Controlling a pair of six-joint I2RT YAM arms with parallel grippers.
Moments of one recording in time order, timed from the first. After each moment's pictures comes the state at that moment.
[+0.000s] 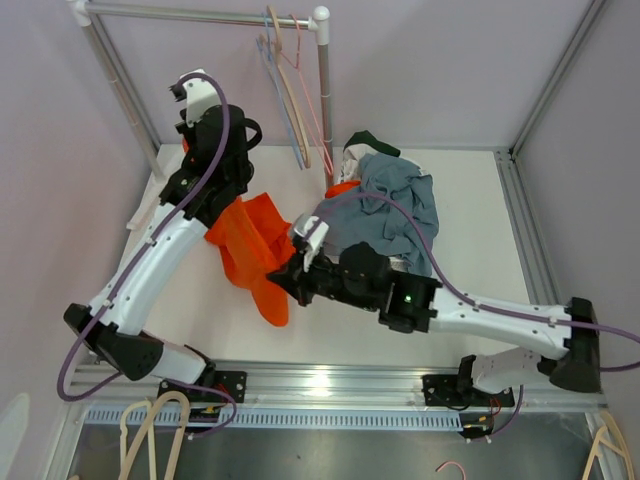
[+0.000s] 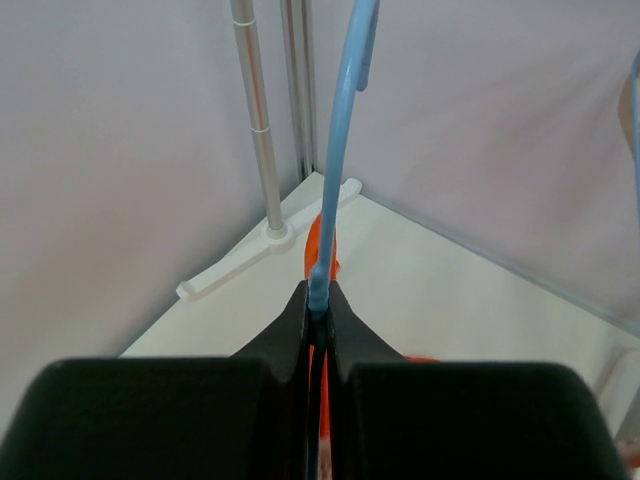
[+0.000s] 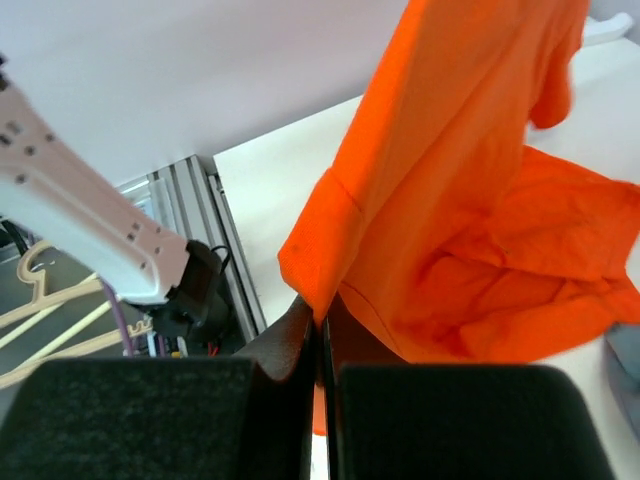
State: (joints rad) left arm -0.54 1.41 1.70 -0.44 -1.15 -0.15; right arm 1.26 1.35 1.19 0.05 0.06 0.17
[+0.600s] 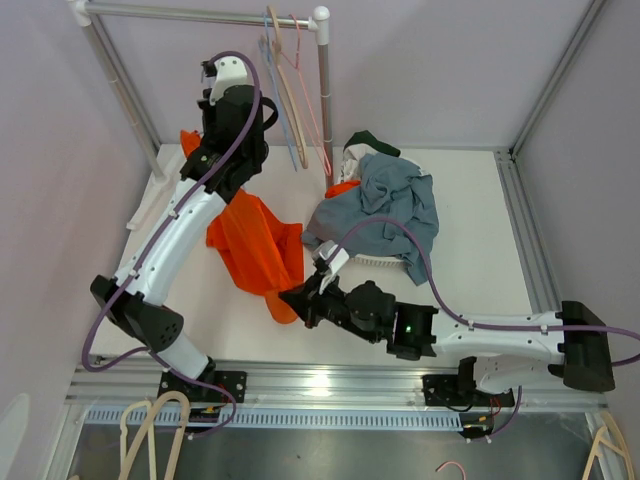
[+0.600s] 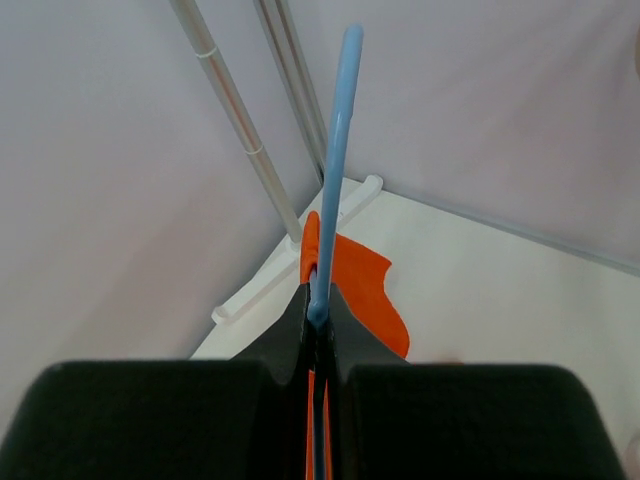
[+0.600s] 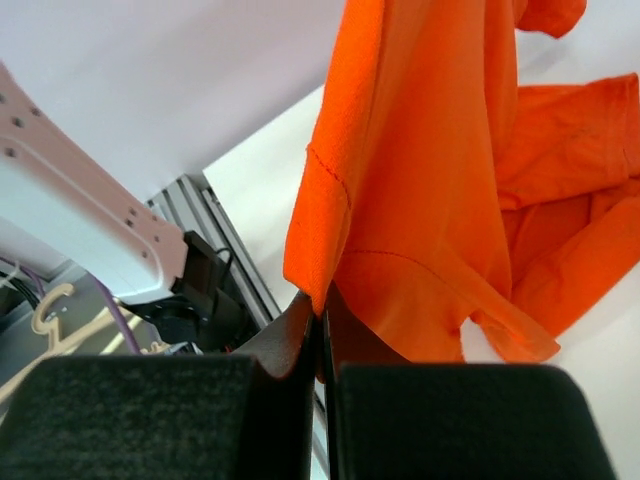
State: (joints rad) left arm -0.50 1.60 1.86 -0.46 -1.10 0.03; right arm 1.37 1.24 0.84 0.29 0.31 0.38
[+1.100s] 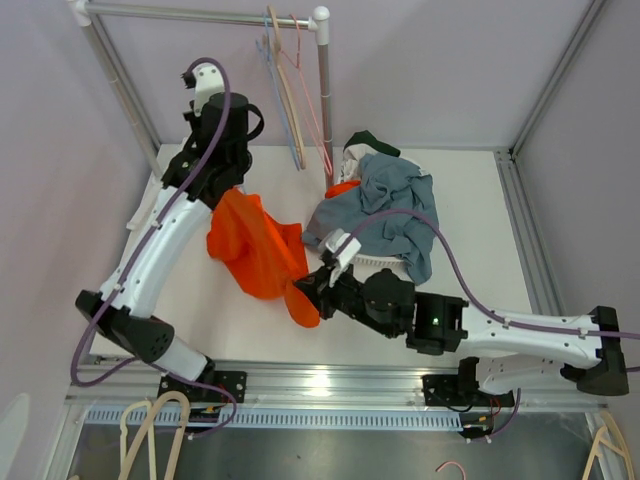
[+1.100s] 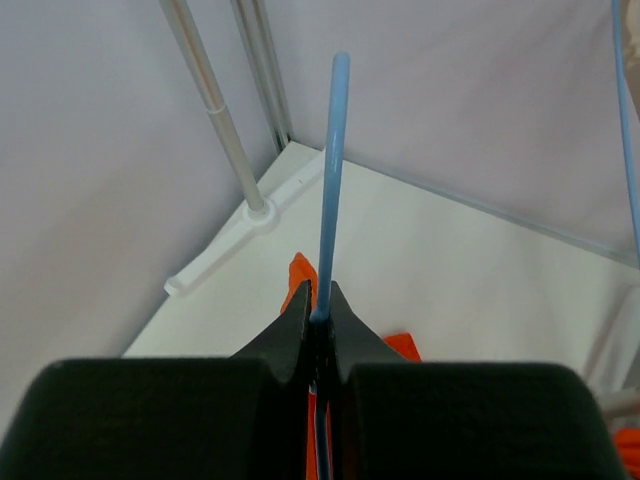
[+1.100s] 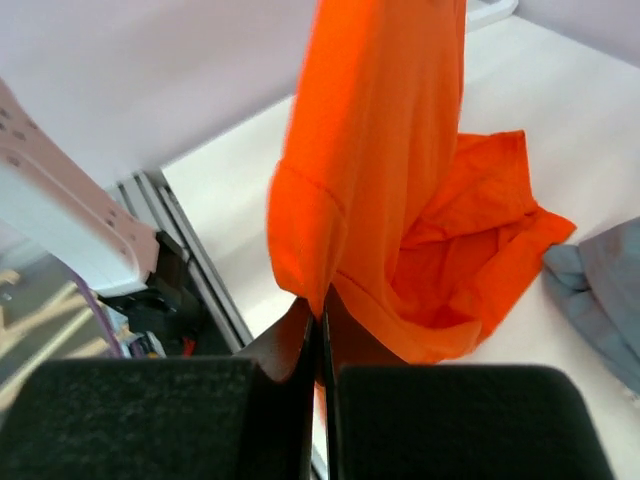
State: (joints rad) left arm -0.48 1.55 1.85 -0.59 -0.99 -0.15; right arm 1.39 1.11 1.01 0.01 0.41 0.23
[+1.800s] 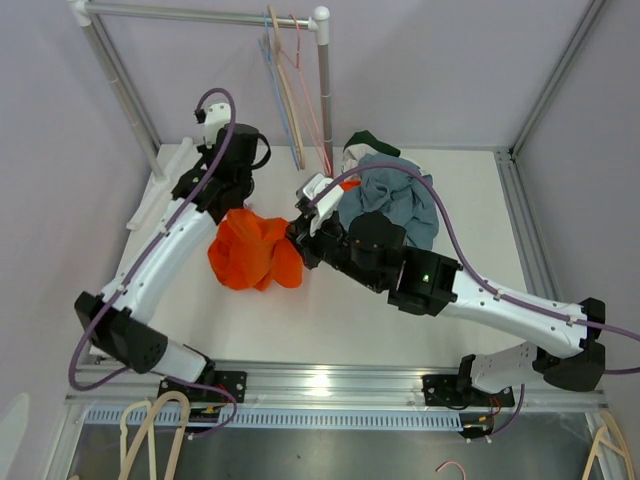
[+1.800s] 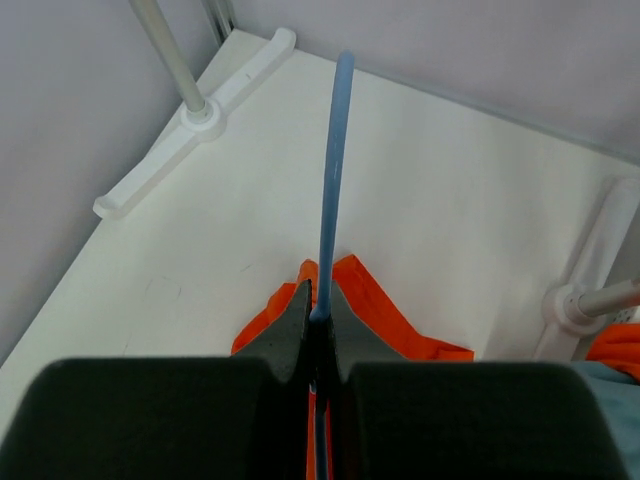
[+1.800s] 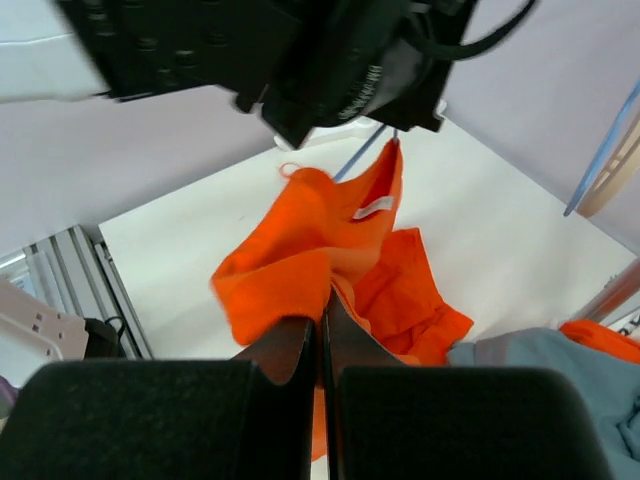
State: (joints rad) left arm -0.47 1.44 1.58 -0.68 -0.83 -0.38; right arm 1.25 1.34 1.45 -0.16 0.30 0.01
